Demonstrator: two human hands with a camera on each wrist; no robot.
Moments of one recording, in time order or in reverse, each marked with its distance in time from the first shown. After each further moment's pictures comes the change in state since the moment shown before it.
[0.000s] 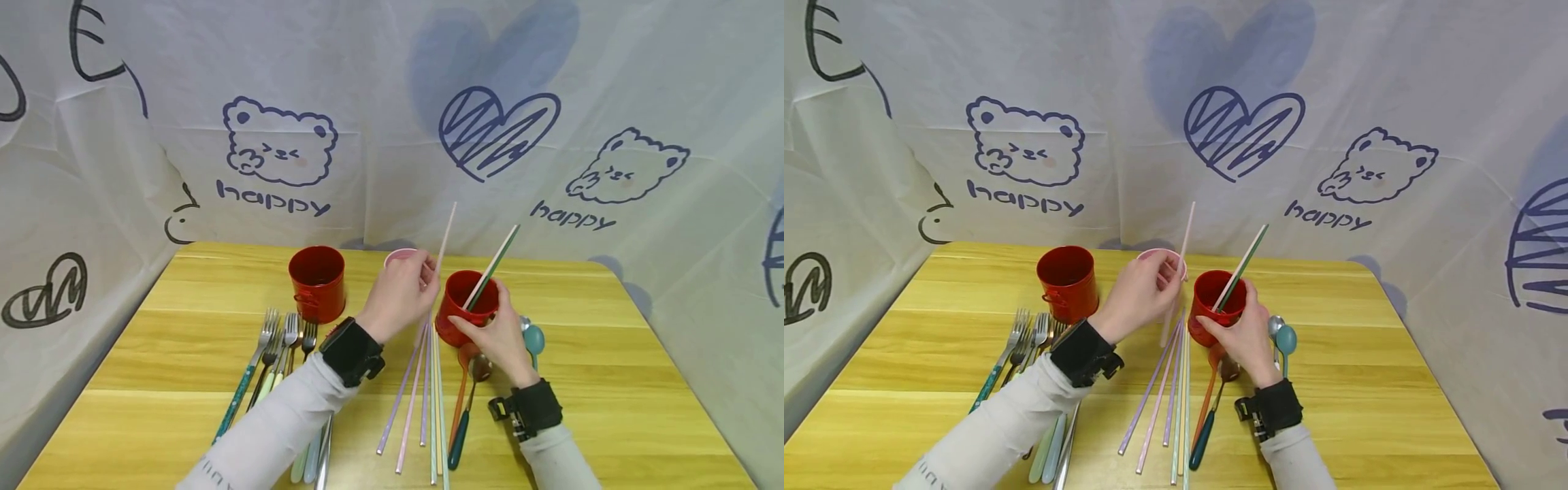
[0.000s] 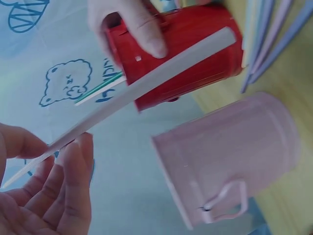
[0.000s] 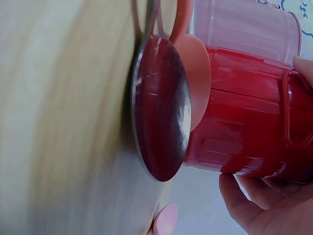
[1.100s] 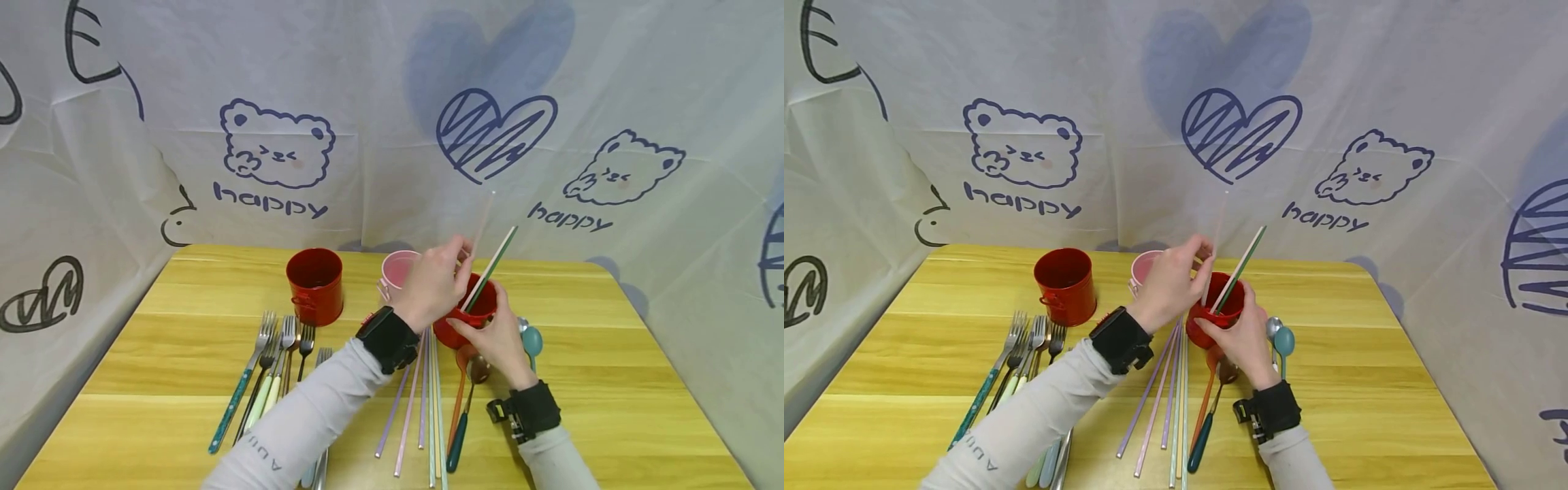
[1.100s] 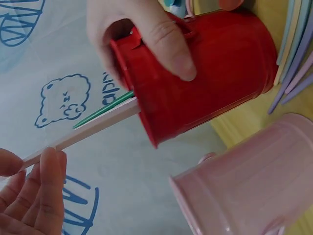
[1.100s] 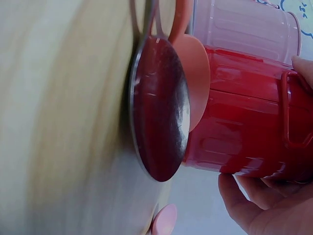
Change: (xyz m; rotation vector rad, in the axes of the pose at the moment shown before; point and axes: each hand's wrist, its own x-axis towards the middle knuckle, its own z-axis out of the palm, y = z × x) left_hand 0.032 0.028 0.025 -0.033 0.002 0.067; right_hand 0.006 0.041 0.006 -0.051 -0.014 -0.019
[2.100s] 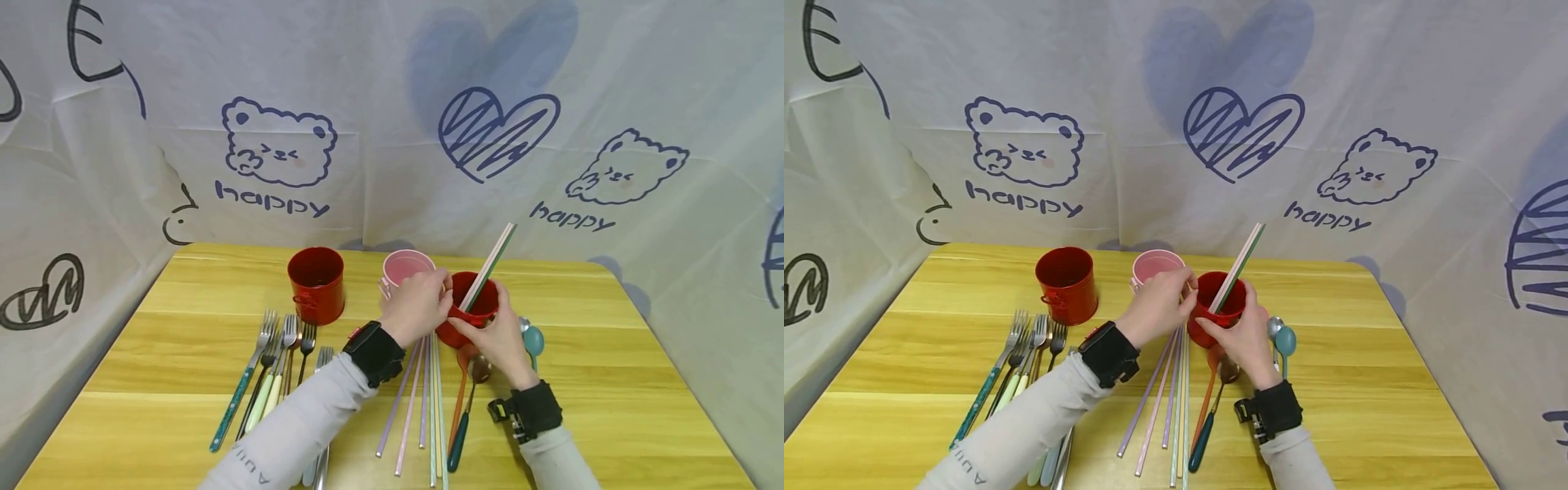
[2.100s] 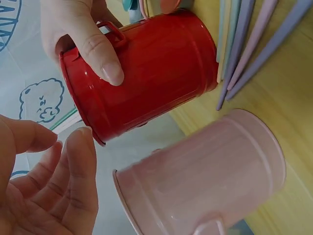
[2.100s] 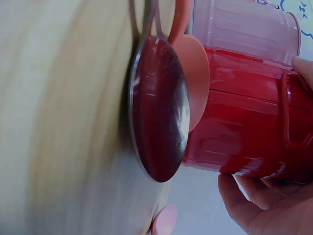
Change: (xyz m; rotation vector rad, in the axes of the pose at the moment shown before) left_hand -0.031 -0.025 0.010 0.115 -0.195 -0.126; right_hand -0.004 -0.030 -0.007 0.063 -0.004 -0.004
